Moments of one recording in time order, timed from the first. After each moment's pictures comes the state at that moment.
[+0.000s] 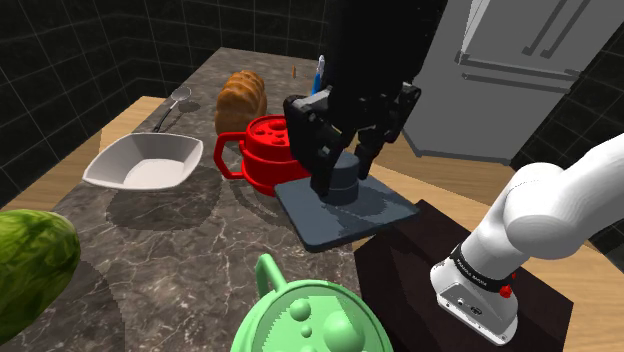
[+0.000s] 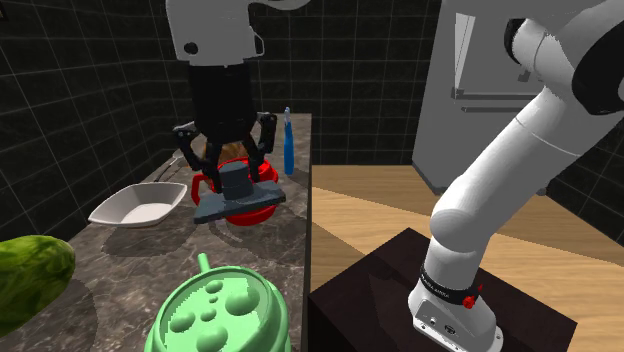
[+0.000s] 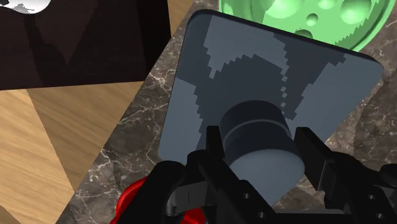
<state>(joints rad) 0.20 -0.40 0.76 -1.86 0.27 1.55 1.01</state>
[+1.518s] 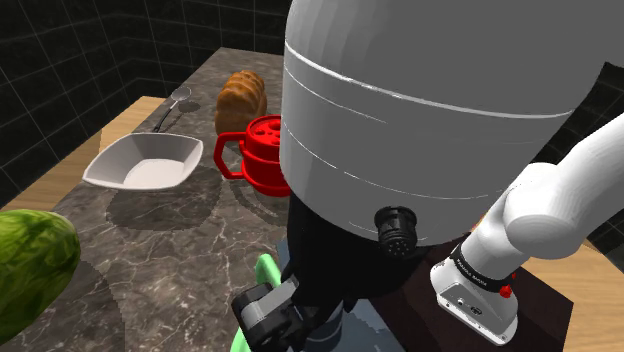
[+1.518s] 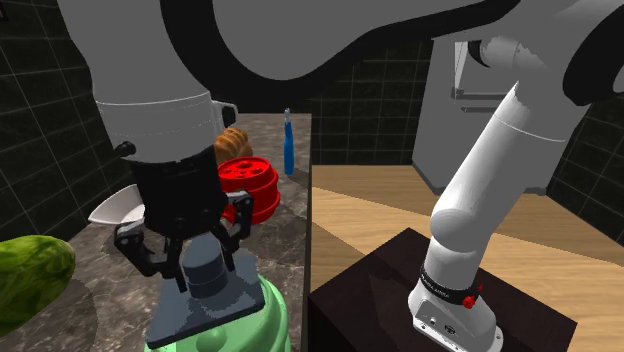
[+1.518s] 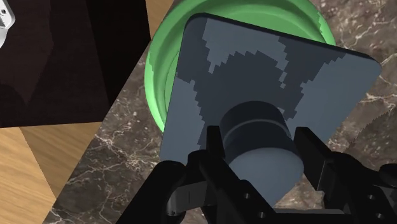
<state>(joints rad) 0.20 -0.24 1.05 -1.87 0.21 1.73 1.29</state>
